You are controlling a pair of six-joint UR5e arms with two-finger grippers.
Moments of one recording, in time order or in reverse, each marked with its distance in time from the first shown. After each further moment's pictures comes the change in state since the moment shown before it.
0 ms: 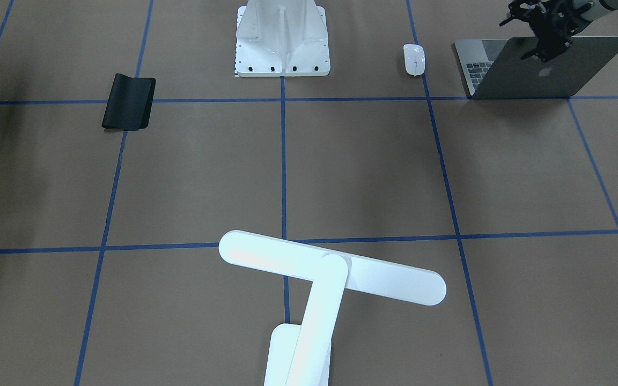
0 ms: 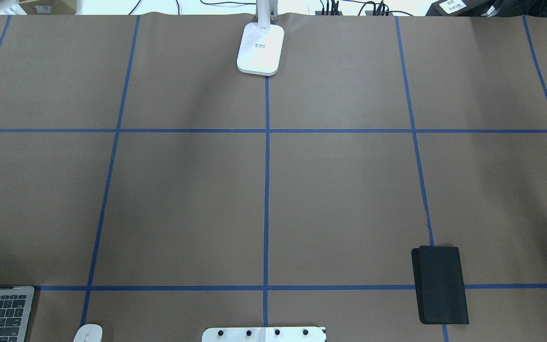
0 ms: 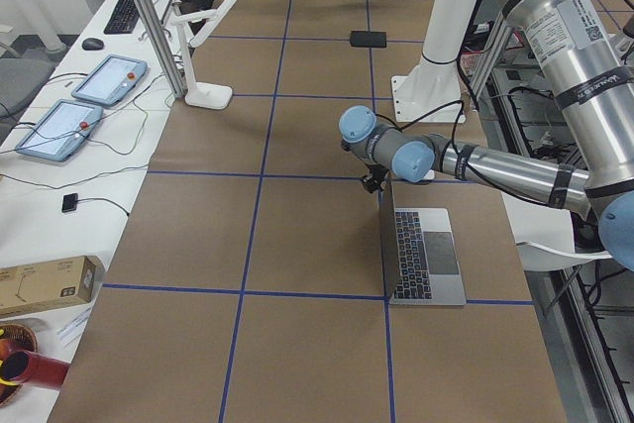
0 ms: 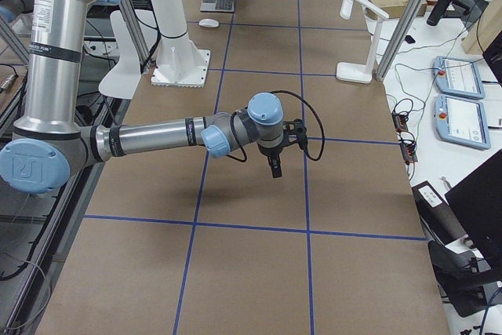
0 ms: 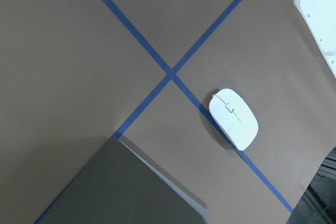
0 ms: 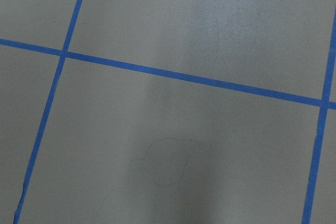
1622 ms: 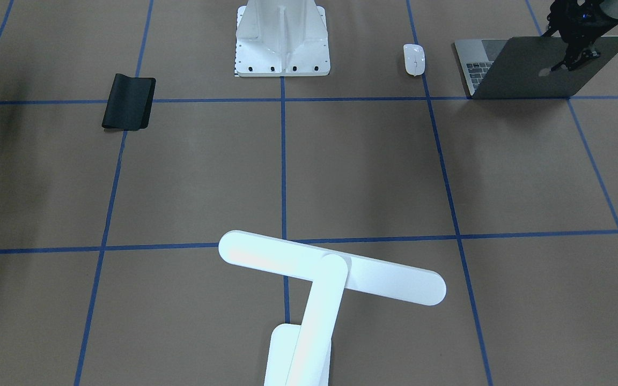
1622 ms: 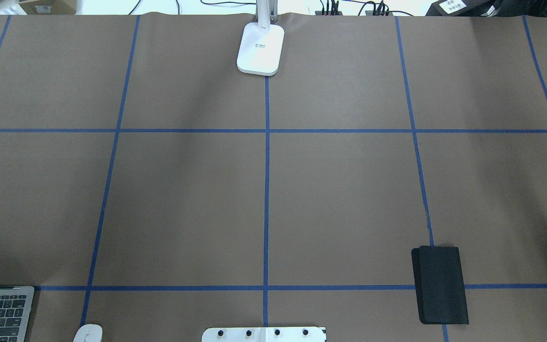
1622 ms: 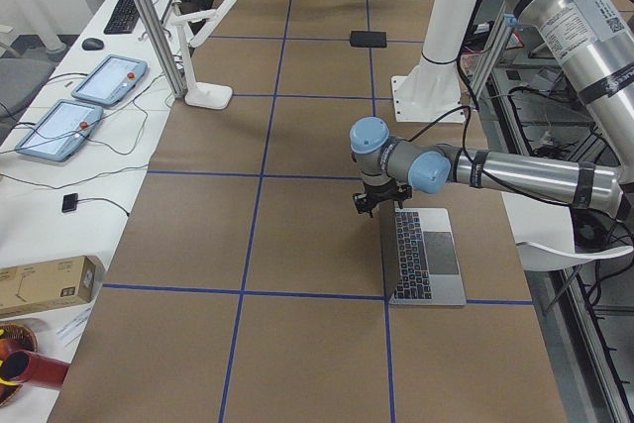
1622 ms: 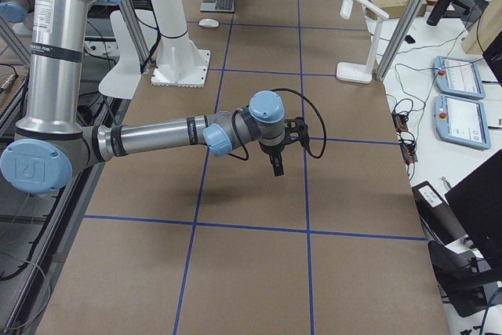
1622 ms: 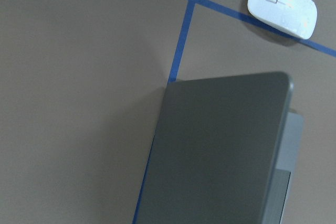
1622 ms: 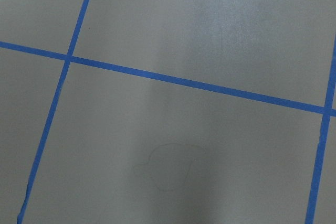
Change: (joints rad) left arm -0.079 0.090 0.009 -0.001 0.212 0.552; right arm 0.000 0.010 0.001 0.000 0.000 0.000
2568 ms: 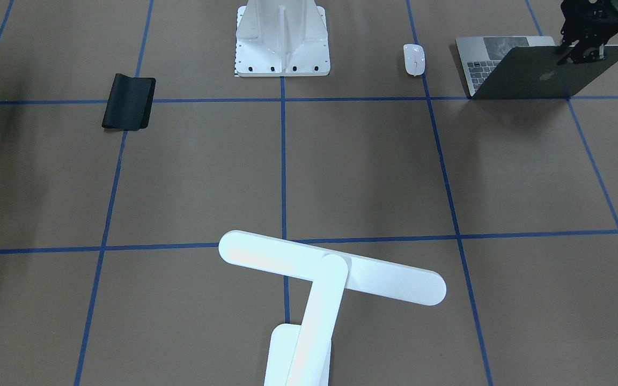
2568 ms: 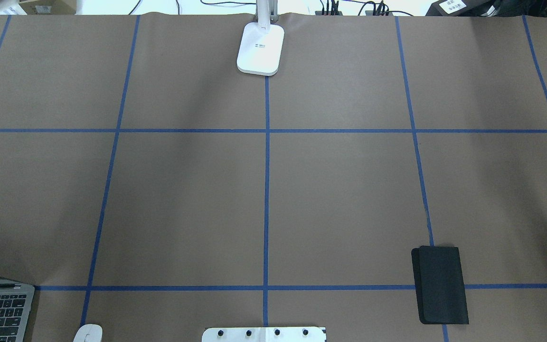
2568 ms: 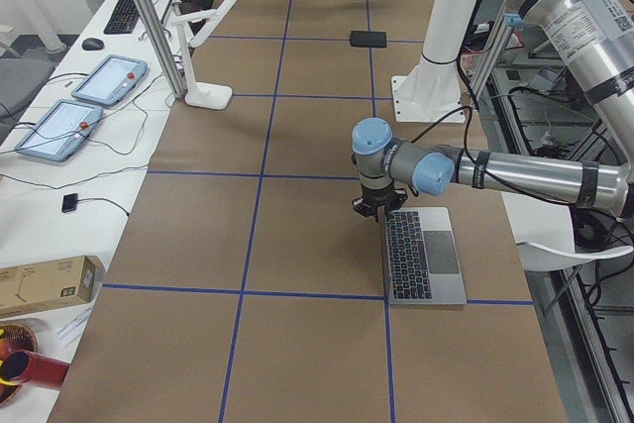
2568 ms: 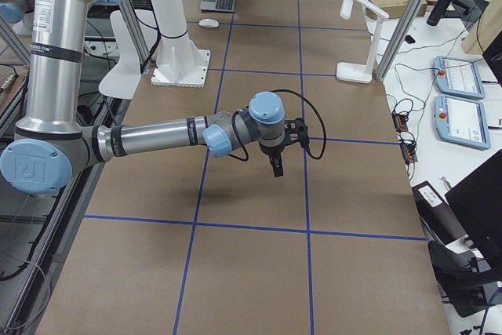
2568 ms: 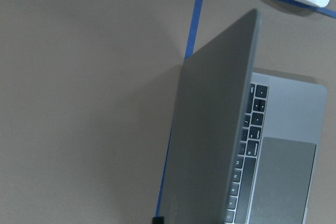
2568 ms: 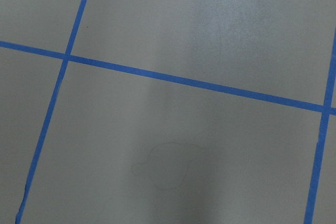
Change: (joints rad) left arm -0.044 0.013 -0.001 -0.001 0.049 0.092; right arm 0.000 -0.001 -0.004 0.000 -0.001 -0.001
